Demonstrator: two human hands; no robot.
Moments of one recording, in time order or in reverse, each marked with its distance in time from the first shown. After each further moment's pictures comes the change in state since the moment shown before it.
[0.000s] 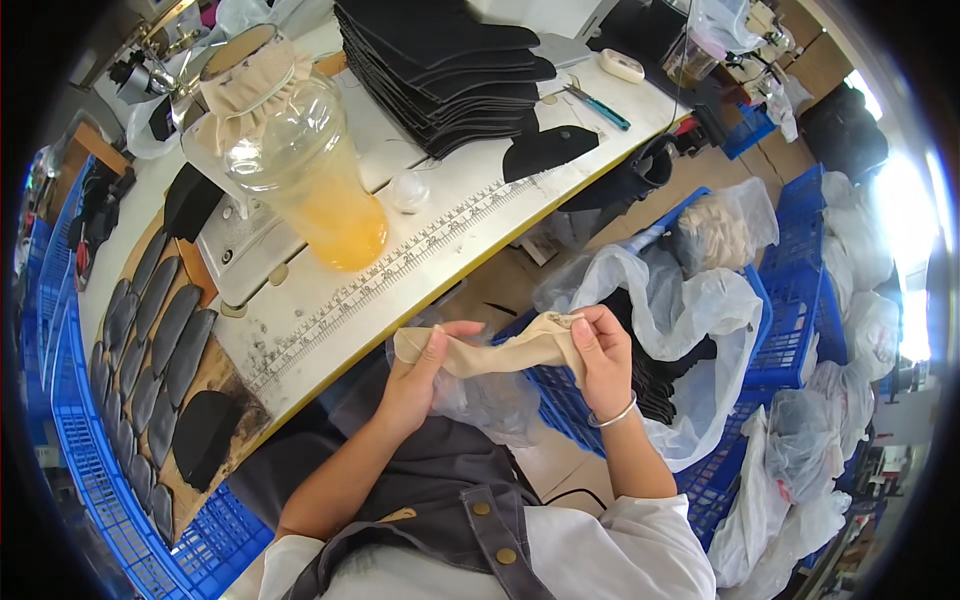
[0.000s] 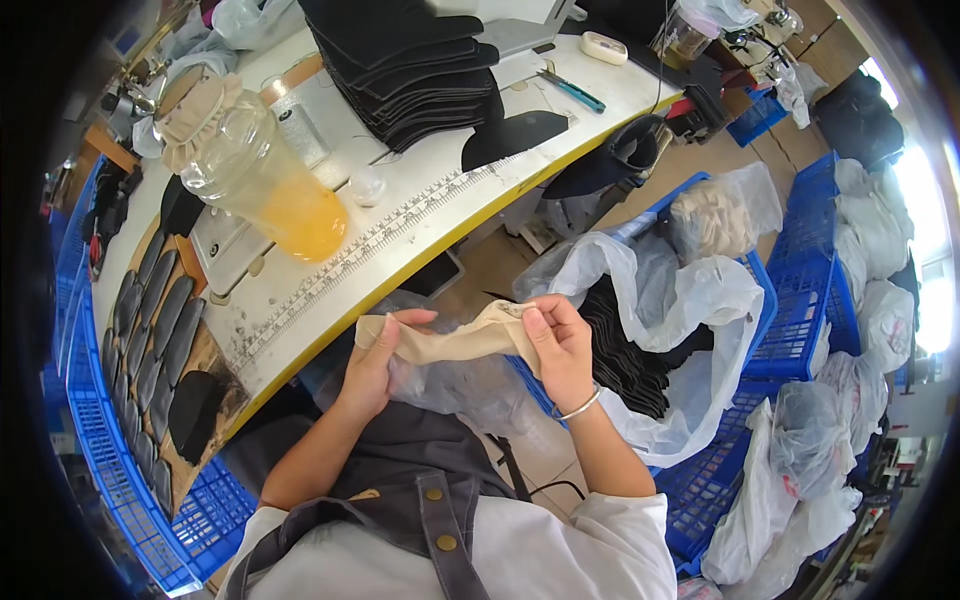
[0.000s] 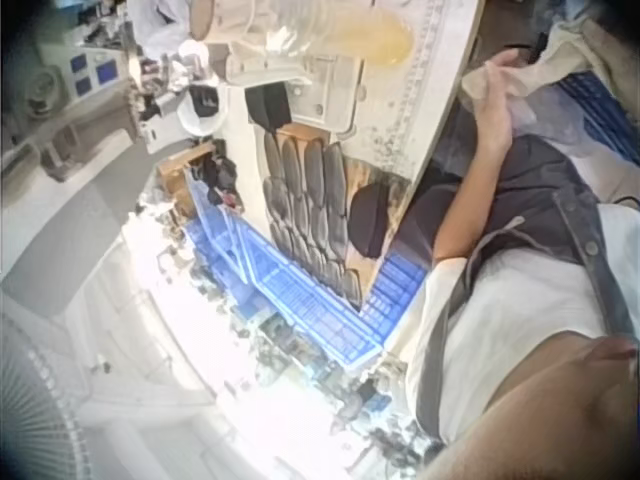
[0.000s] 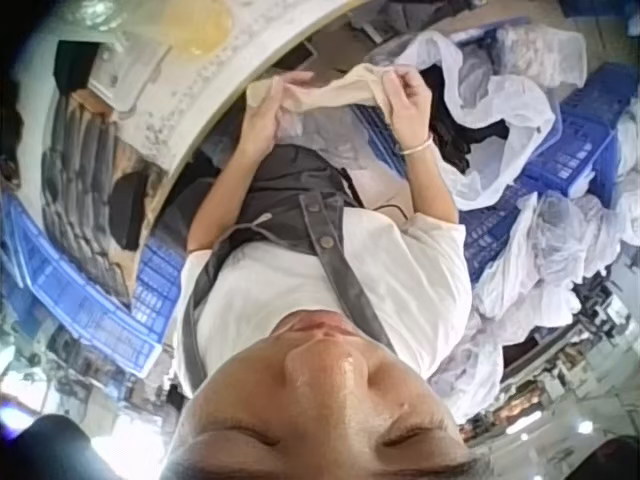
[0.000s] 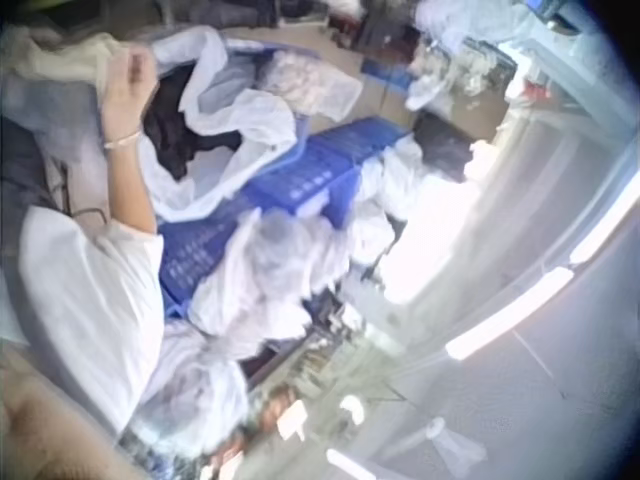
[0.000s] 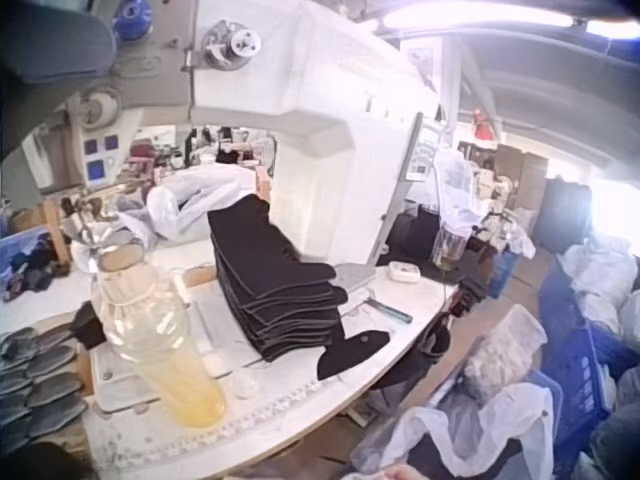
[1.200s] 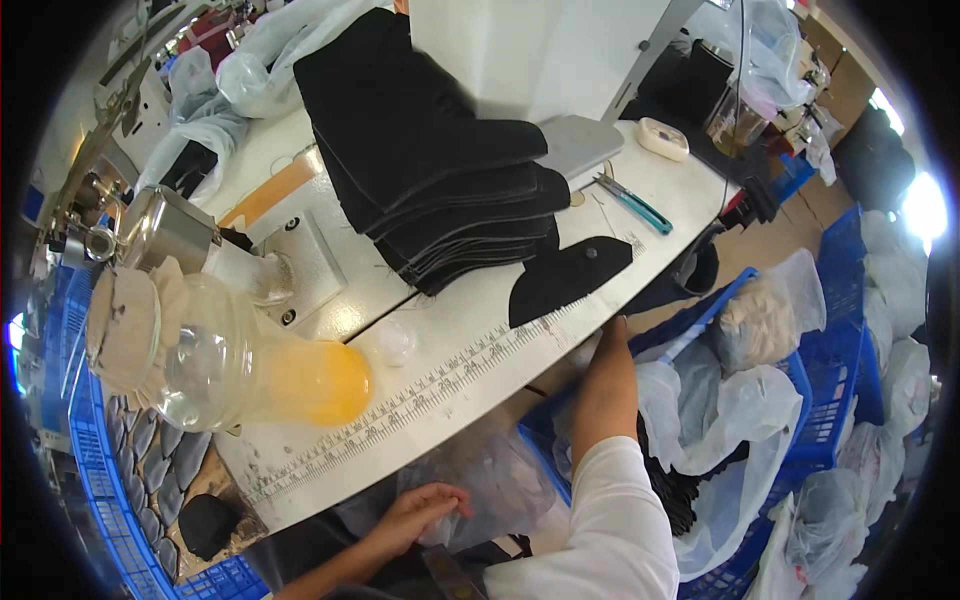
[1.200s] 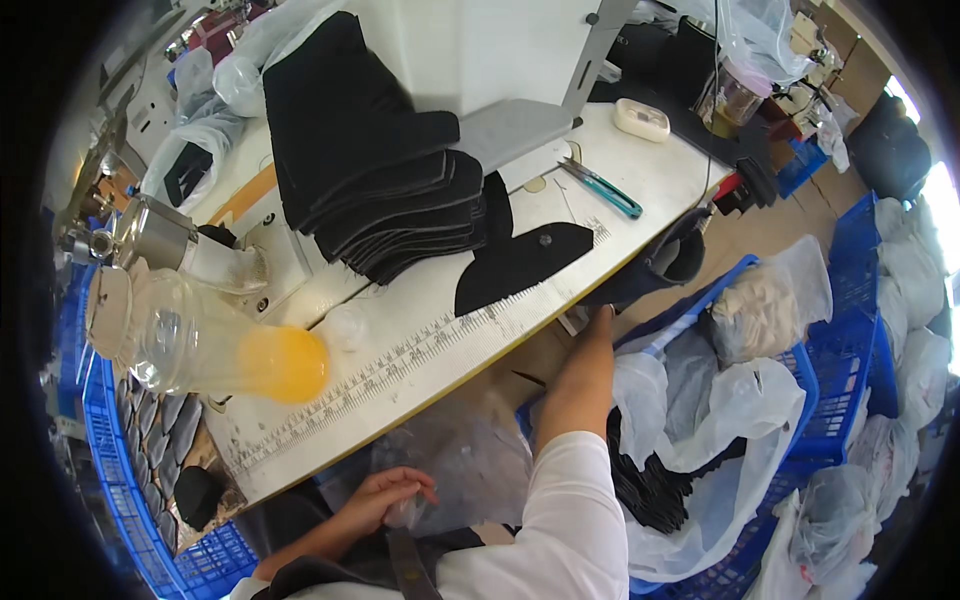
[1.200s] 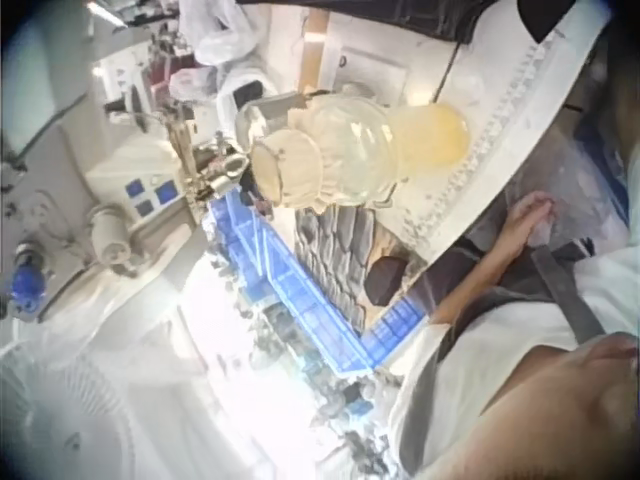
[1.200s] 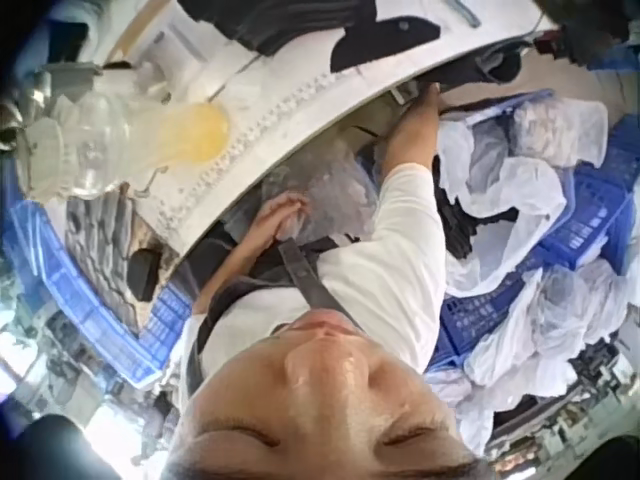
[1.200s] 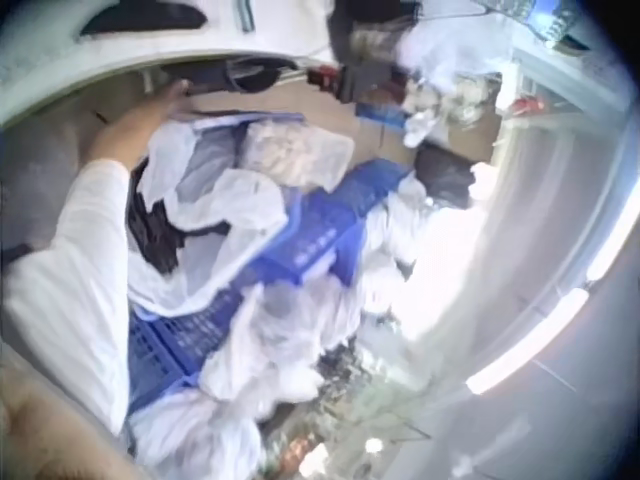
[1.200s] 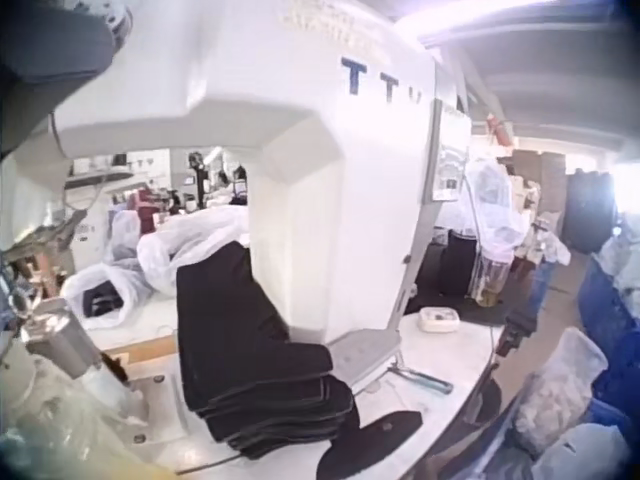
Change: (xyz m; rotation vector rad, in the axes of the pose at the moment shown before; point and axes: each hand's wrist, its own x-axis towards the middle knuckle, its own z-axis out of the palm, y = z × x) left_hand -0.011 -0.043 -0.032 0.109 0.105 -0.418; right_hand 0.347 0.235 -0.161 -1.386 0.047 -0.046
